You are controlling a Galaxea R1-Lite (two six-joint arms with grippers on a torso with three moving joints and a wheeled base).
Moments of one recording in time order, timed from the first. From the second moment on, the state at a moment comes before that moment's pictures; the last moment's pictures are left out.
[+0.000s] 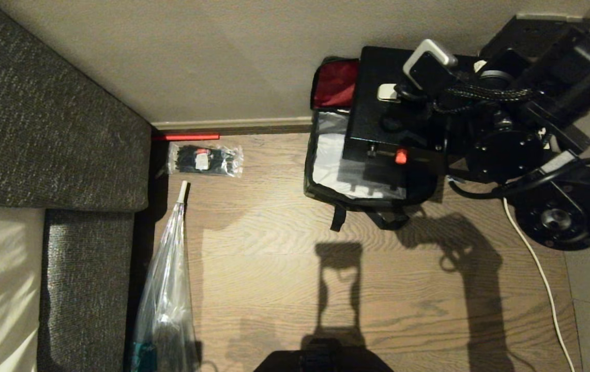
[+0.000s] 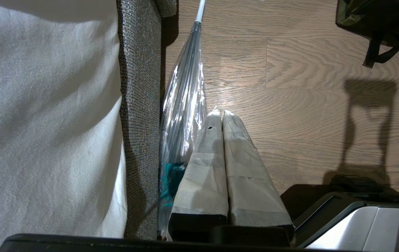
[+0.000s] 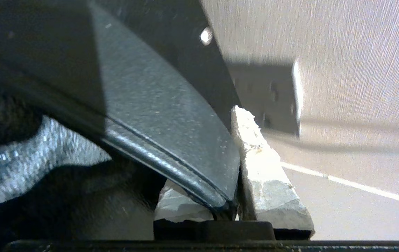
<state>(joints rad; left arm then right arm) 0.00 0.00 0.00 0.01 0.00 0.00 0.60 1.73 -1.12 -1.19 -0.89 -1.48</state>
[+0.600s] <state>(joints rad) 0.00 0.00 0.00 0.01 0.00 0.00 0.27 1.46 -0.66 -1.21 -0.92 -1.43</state>
